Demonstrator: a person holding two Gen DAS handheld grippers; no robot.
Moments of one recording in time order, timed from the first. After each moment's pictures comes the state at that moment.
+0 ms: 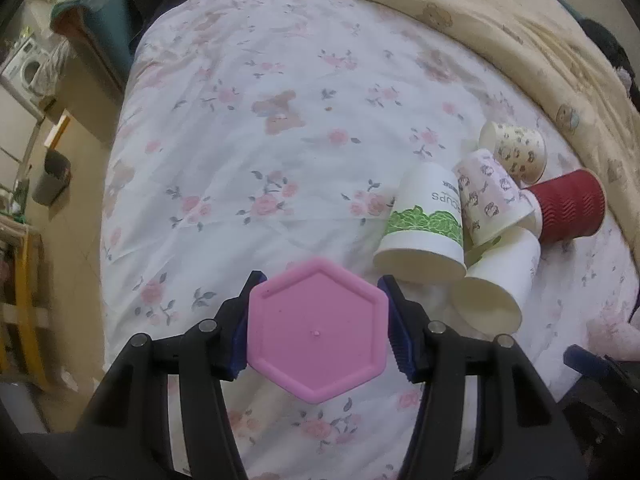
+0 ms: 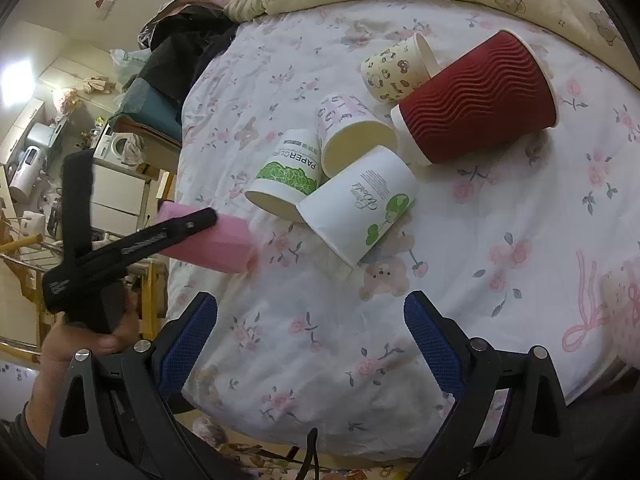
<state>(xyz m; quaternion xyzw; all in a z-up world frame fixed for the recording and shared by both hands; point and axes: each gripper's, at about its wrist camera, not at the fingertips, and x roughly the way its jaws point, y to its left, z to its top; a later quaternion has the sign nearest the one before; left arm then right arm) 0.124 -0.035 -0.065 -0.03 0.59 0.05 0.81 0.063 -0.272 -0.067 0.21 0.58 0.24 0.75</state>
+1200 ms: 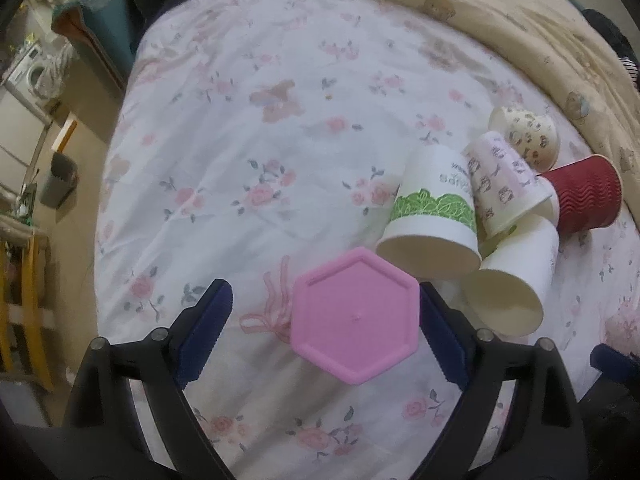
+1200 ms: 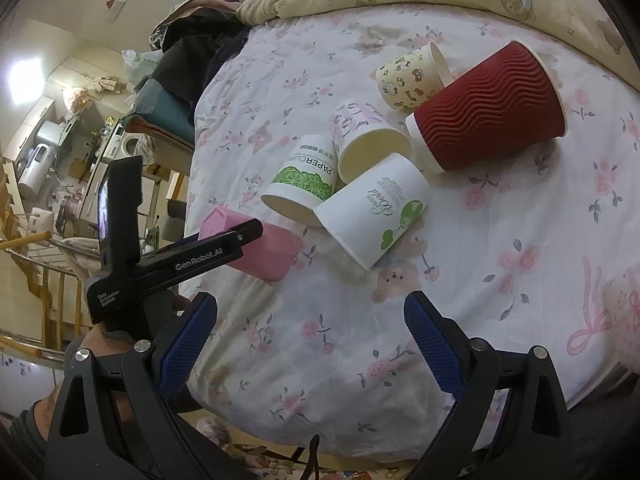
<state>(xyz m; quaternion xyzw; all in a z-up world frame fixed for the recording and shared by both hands) 0.117 -0.043 -0.080 -0.01 0.58 0.06 0.81 0.063 -0.268 -0.060 0.22 0.57 0.25 0.75</state>
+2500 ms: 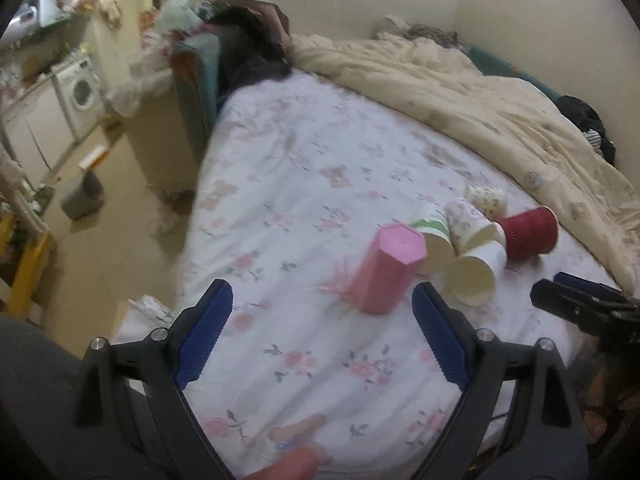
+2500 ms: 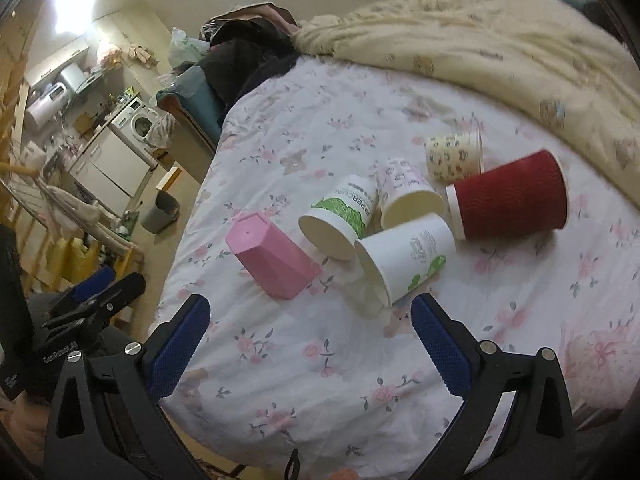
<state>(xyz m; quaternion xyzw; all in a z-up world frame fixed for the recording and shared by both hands) -0.030 0.006 0.010 -0.06 0.40 0.09 0.91 0.027 -0.223 -0.016 0.09 0.47 0.27 0.84</state>
